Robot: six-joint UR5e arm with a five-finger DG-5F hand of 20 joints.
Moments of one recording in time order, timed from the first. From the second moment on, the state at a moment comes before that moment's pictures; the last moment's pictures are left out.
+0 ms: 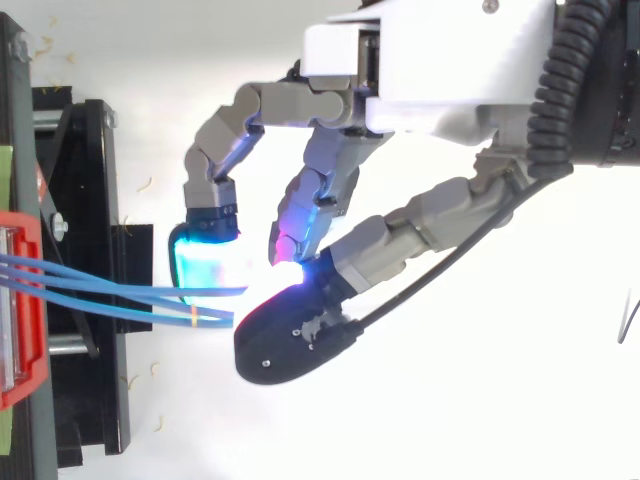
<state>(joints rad) 0.09 -2.35 -0.67 -3.65 -1.44 -0.15</state>
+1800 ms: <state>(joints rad) 0.09 -2.35 -0.68 -3.64 -1.44 -0.15</state>
